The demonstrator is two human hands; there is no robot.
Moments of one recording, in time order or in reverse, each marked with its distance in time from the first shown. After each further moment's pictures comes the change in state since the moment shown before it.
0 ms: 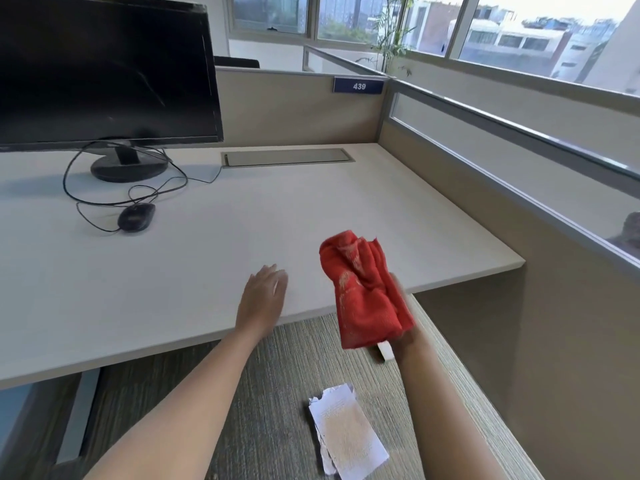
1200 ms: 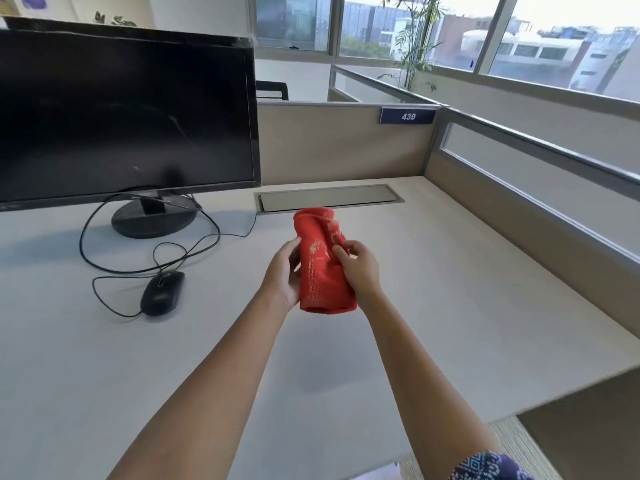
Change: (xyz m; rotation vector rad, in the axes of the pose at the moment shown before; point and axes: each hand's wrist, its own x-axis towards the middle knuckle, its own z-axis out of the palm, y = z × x) left_hand 0.235 -0.019 -0.098 -1.513 -0.005 -0.556; right_hand 0.166 0.089 0.179 -1.227 -0.157 -0.461
